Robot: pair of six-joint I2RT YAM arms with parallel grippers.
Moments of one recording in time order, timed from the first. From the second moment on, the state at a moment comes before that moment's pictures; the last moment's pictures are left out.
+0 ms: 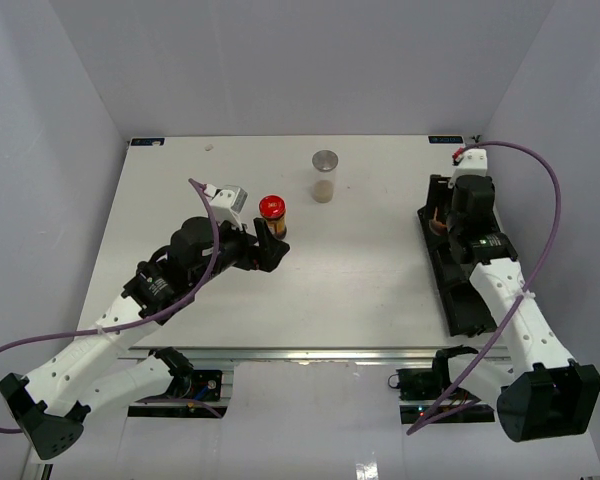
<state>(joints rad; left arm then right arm) -0.75 0.88 0.93 -0.37 -0.06 -0.47 0.19 1.07 0.95 -0.25 0.31 -0.01</state>
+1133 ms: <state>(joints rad) -0.75 0.88 0.93 -0.35 -0.02 -0.47 -0.26 0.94 0.62 -0.06 0.40 0.16</state>
